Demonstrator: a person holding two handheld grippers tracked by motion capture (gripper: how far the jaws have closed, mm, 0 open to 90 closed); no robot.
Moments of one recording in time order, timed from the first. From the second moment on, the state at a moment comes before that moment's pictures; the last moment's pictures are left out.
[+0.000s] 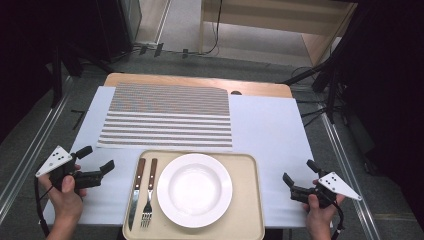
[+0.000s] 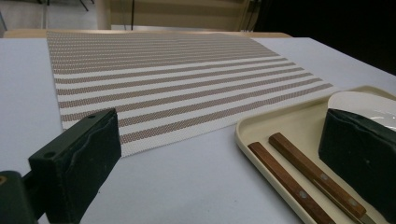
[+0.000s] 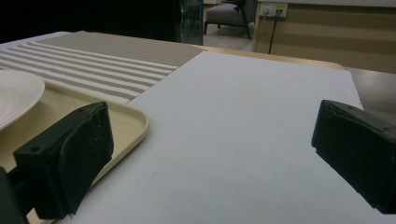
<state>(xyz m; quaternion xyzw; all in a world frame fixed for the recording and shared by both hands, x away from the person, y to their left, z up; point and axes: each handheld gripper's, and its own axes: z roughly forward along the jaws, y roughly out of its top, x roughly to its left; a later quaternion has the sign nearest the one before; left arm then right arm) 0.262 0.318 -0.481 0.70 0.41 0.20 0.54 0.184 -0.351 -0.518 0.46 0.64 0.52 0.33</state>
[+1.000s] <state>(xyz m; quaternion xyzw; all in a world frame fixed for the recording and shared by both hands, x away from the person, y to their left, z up) 0.253 0.361 -0.490 0.68 0.42 0.24 0.55 0.185 -0.350 -0.518 0.46 0.64 0.52 0.33</state>
